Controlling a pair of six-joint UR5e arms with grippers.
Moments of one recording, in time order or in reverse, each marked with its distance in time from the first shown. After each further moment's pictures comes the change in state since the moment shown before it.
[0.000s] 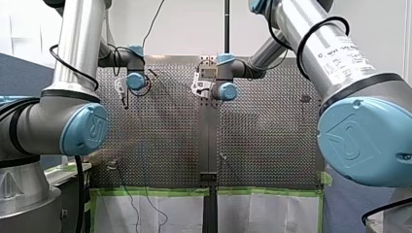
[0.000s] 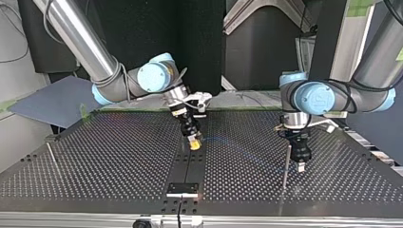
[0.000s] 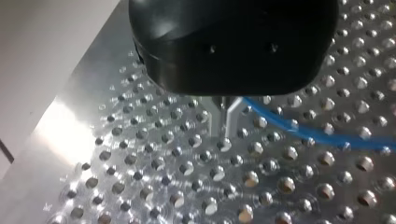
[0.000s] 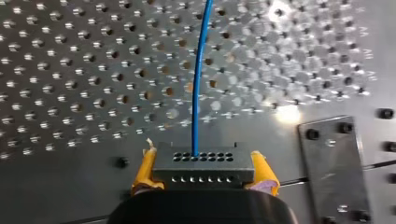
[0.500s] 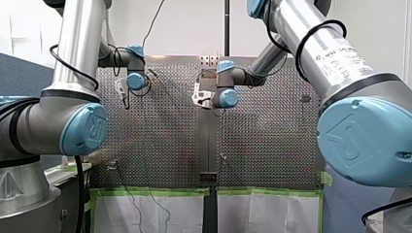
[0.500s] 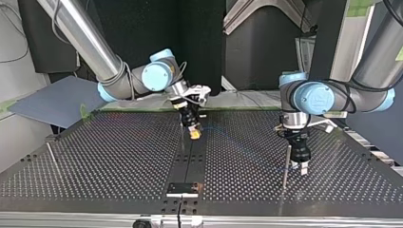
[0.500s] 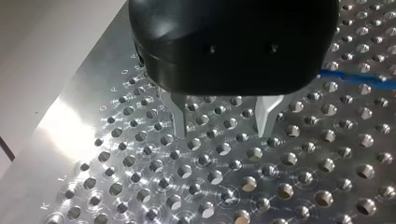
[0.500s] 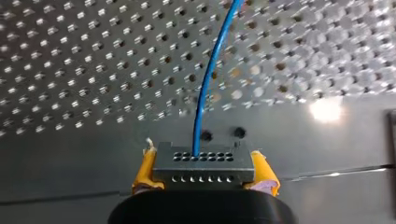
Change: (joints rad) left arm -0.002 -0.003 0.000 0.003 0.002 -0.029; right arm -0.005 0.025 0.050 0.046 0.007 -0.031
